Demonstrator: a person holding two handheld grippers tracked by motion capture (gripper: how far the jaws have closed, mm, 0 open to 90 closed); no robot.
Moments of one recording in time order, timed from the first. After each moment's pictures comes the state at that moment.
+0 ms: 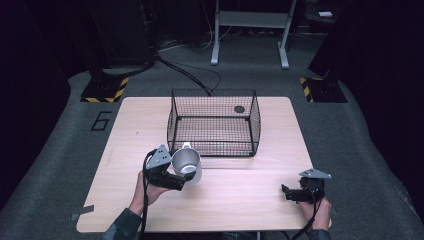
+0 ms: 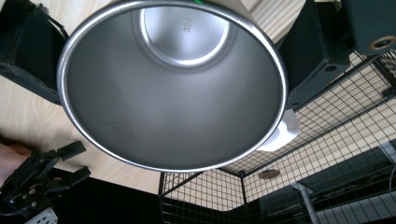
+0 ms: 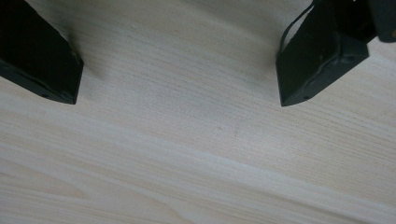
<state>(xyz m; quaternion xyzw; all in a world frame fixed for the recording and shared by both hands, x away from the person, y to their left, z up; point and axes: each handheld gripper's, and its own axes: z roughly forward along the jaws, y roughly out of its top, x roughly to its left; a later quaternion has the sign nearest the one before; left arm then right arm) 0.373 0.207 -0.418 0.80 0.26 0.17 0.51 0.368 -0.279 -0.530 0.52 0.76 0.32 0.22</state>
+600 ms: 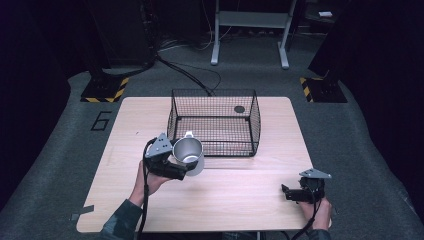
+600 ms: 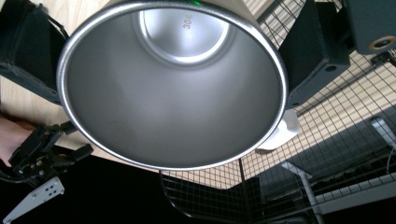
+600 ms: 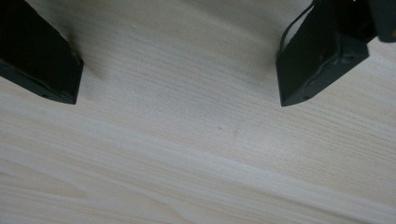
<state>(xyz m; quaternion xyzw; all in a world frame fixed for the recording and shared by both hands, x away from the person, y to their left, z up) 0.388 0.201 -0.387 0.80 0.25 0.18 0.52 0.368 -0.279 -0.530 0.52 0.76 0.32 0.23</state>
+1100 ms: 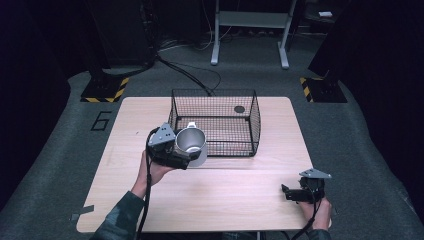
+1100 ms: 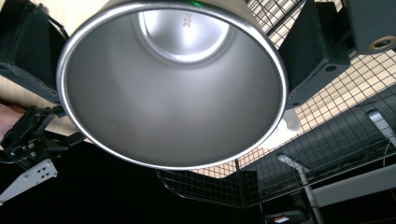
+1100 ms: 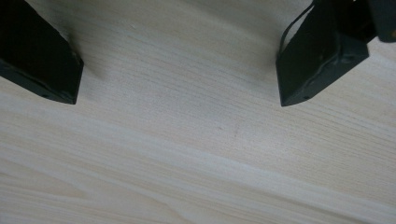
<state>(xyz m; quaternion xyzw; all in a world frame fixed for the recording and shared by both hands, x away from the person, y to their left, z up) 0.407 0.193 -0.371 0.79 0.25 0.18 0.53 0.368 -0.279 -0.530 0.52 0.76 0.32 0.23</state>
